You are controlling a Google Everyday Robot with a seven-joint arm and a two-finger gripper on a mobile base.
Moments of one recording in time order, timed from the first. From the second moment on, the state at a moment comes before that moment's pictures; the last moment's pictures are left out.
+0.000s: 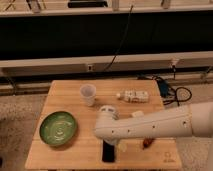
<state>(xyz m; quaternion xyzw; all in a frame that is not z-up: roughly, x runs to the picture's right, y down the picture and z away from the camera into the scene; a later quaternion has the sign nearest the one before) 0.043 0.282 0.747 -0.30 -0.07 -0.42 0.85</state>
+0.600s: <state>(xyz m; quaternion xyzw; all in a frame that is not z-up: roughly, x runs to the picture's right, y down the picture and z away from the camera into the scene) 0.035 0.294 0.750 -0.31 -0.08 -0.44 0.84</state>
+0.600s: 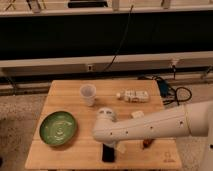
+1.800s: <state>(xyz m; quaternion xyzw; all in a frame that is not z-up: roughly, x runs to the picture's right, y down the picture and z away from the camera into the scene) 0.025 0.306 0.755 -0.31 -0.10 -0.45 0.83</state>
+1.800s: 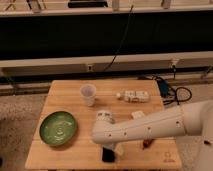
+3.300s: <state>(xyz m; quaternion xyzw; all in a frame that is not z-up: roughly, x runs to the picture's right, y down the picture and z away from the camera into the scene) 0.017 0.316 0.762 -0.31 -0.11 -0.46 0.83</state>
